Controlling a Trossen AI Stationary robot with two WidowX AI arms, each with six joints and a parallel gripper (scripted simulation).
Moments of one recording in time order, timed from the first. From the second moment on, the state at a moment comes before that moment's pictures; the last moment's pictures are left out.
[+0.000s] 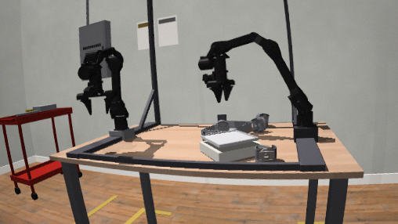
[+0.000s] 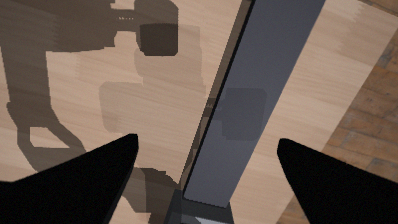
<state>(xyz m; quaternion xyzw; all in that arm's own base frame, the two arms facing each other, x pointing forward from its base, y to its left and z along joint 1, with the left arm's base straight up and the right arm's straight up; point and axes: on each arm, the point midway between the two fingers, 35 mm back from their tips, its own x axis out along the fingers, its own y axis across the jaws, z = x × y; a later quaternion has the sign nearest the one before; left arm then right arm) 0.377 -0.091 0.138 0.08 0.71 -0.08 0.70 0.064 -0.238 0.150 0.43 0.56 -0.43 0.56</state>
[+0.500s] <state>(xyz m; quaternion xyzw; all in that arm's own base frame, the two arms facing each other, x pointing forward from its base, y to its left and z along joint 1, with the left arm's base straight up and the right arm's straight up) 0.374 -0.071 0.144 0.04 0.70 -0.04 0.71 0.064 -0.238 0.150 0.43 0.56 -0.43 0.56</state>
